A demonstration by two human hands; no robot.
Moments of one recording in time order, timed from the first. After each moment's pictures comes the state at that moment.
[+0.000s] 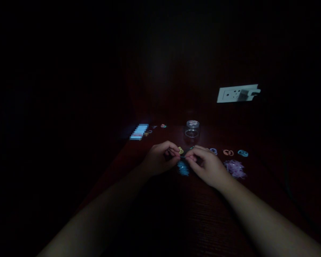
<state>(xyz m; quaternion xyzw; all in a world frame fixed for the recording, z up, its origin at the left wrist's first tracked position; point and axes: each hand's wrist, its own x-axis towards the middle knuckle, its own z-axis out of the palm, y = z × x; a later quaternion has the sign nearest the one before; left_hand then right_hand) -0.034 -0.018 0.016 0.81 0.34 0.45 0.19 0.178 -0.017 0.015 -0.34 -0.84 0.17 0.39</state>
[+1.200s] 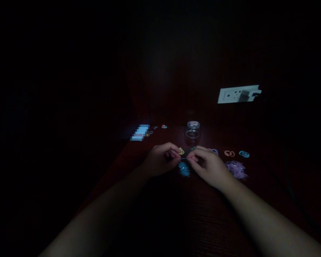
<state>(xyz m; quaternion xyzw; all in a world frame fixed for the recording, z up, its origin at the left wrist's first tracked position) -0.037 -0.016 0.013 0.82 0.32 0.44 0.18 0.181 -0.015 0.014 -0.35 -0.84 0.15 0.39</state>
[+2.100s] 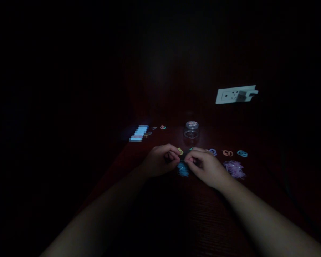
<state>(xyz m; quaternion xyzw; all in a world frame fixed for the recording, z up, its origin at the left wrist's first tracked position) -0.038 -0.015 0.013 0.83 0.32 0.41 0.18 0.179 -0.016 0.017 -0.33 -0.86 0.15 0.35</state>
